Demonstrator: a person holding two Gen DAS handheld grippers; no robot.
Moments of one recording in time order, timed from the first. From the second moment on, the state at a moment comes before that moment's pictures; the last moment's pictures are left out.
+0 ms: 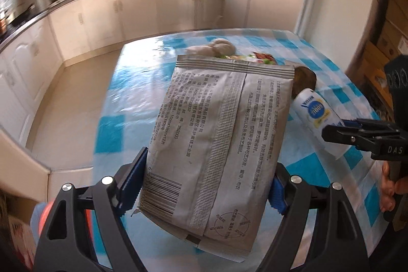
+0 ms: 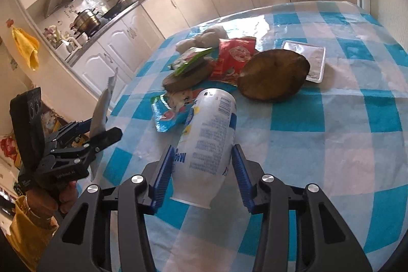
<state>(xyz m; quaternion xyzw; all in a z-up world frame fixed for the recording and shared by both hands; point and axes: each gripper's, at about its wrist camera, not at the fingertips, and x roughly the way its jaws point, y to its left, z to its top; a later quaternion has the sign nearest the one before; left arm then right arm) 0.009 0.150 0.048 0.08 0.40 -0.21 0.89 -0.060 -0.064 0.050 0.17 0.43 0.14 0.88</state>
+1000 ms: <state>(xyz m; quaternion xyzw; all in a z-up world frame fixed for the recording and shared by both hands) -0.084 0.360 0.035 -0.07 0.42 0.09 0.90 -0.057 0.116 0.092 0.08 0.44 0.34 0.83</state>
